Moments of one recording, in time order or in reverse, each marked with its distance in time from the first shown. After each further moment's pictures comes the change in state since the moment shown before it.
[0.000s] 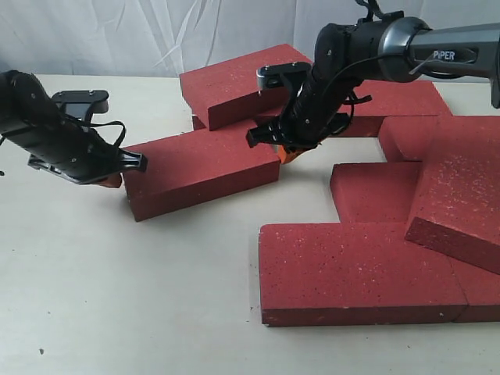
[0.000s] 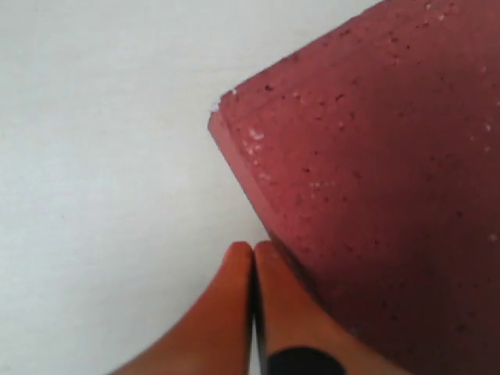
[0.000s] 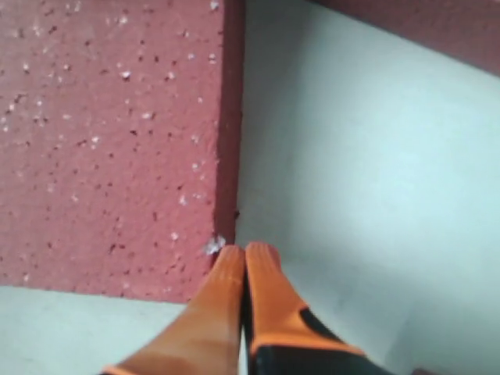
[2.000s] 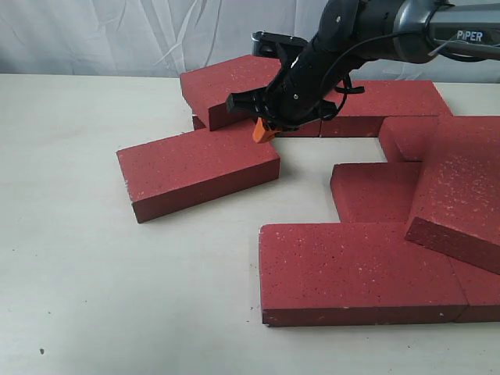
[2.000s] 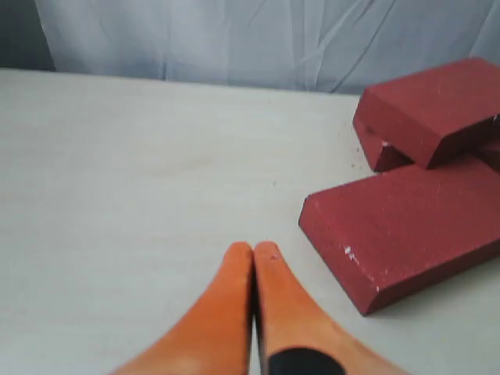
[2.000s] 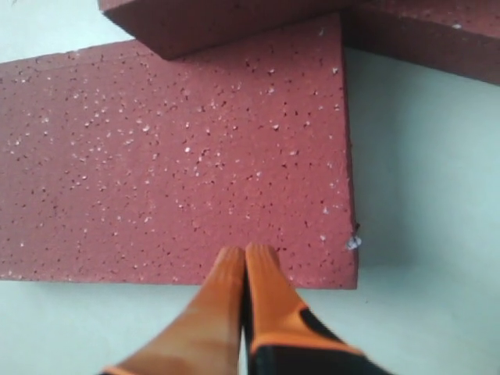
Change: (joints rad) left arm 0.139 -1.342 0.645 0.262 -0.059 -0.257; right arm 0.011 -0.081 0.000 0.214 -0.008 0.002
